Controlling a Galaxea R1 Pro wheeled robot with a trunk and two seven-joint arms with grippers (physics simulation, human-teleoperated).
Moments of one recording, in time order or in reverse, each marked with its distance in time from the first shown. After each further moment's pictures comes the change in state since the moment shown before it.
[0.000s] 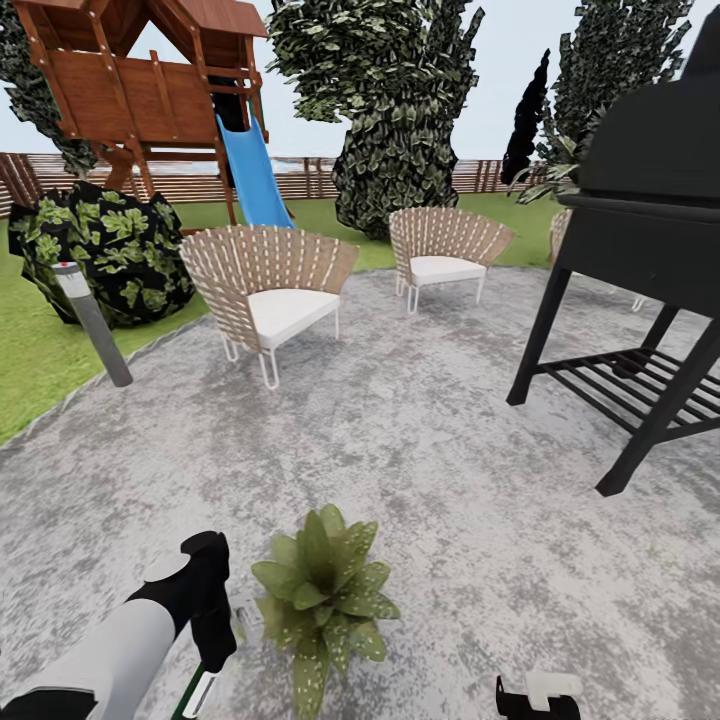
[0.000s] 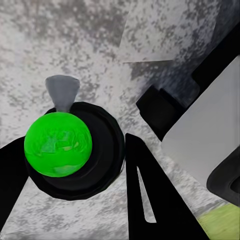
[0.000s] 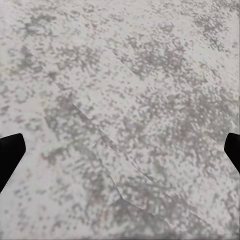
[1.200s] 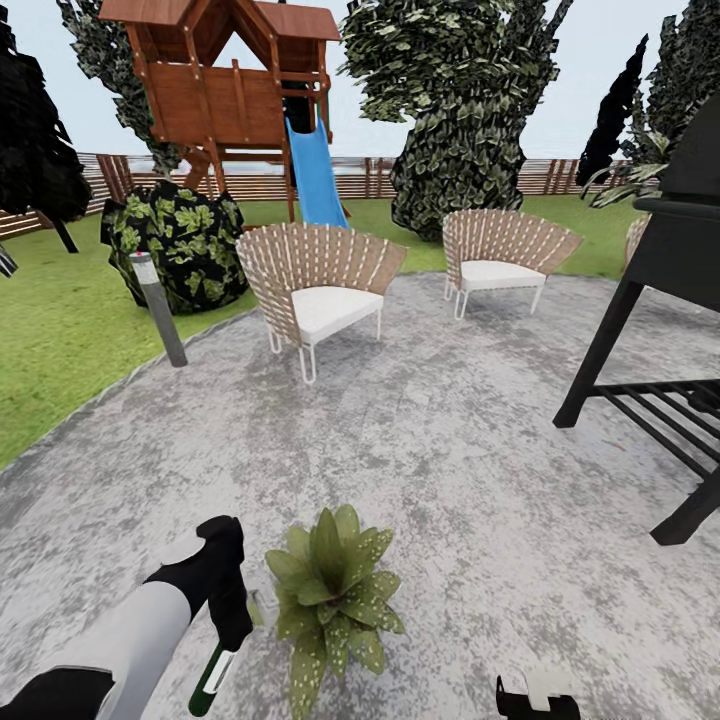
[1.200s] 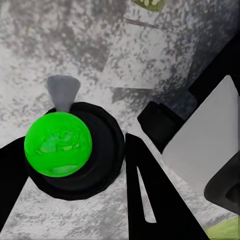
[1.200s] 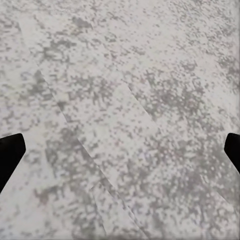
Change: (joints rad) left arm -0.047 -0.039 -0.012 0.005 0.001 -0.001 -0.011; right arm 0.000 0.000 0.000 0.000 -0.001 0.000 0.000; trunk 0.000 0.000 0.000
